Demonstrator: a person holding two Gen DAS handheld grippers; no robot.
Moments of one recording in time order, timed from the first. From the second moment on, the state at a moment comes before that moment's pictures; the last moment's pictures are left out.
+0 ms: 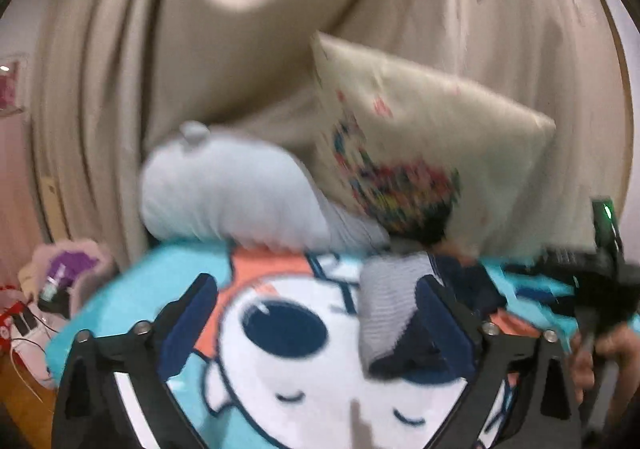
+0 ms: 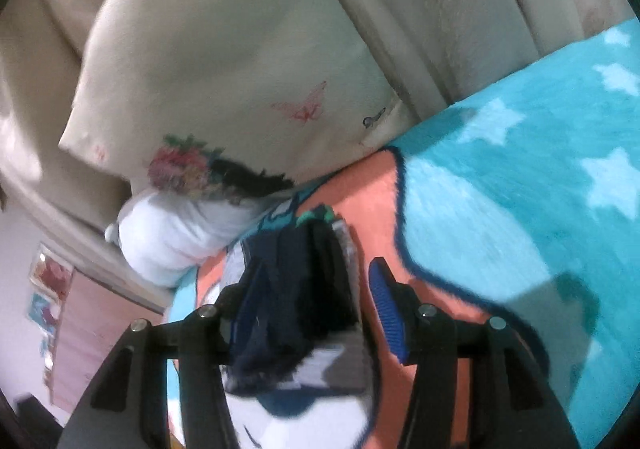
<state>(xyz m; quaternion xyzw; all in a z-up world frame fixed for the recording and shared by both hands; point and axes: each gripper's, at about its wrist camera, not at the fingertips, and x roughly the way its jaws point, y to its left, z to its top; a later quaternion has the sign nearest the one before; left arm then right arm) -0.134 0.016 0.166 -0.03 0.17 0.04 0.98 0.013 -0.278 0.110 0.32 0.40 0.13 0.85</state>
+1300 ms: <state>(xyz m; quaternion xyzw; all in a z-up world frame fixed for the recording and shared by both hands) -0.115 -0.010 0.129 -0.01 0.34 -0.01 0.94 -0.089 -0.197 0.109 0.06 0.40 0.10 0.91</state>
